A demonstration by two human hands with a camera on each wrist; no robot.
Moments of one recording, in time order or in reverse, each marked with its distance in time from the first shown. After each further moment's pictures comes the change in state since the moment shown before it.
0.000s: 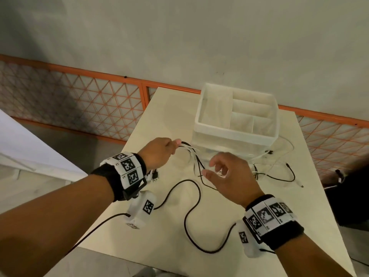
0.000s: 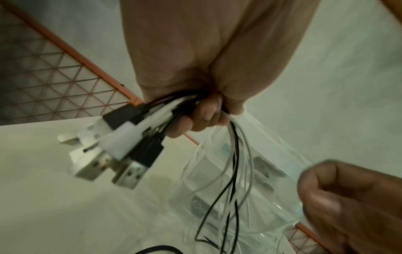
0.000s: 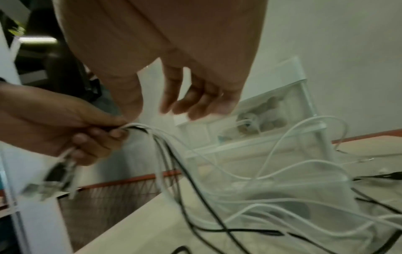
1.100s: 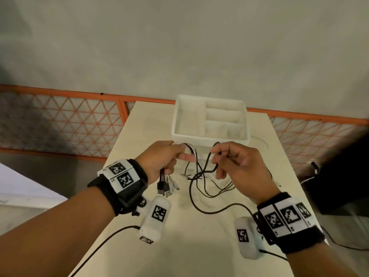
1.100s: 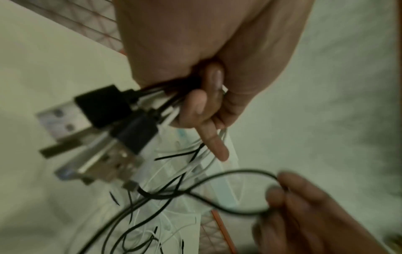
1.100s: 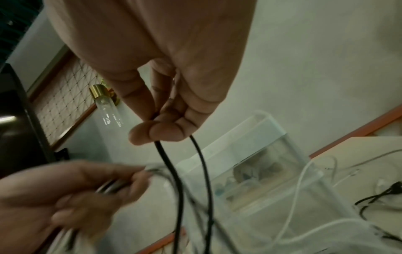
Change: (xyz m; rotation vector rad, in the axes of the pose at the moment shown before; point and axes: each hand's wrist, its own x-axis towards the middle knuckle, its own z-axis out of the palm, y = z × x) left_hand -0.006 0.071 0.023 -0.633 -0.182 -0.097; right_hand -0.016 -0.013 -0.073 0.599 0.191 0.085
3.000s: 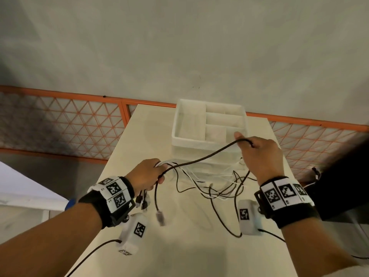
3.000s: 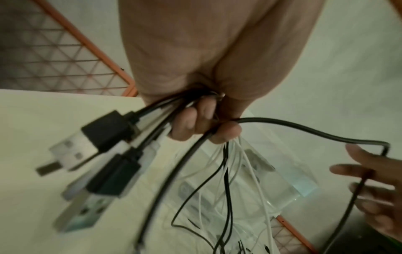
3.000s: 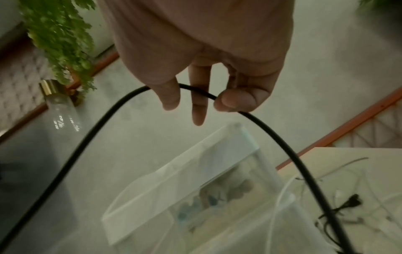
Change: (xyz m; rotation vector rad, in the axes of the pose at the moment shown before) left_hand 0.009 -0.048 -0.035 0.392 0.113 -0.016; right_hand 0.042 0.018 -0.038 -0.514 0.402 0.141
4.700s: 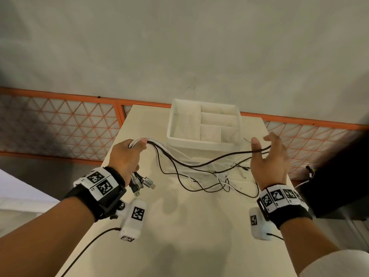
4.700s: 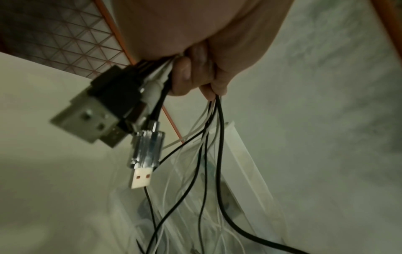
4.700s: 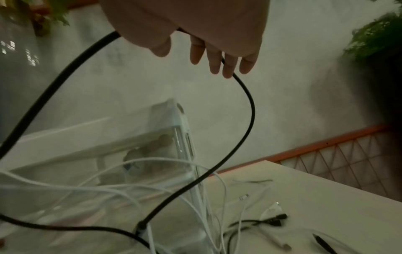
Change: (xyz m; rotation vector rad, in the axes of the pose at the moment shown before) left_hand 0.013 0.013 -0.024 -0.403 0.483 0.068; right_hand 0.008 0.066 0.008 -0.016 0.342 -0.175
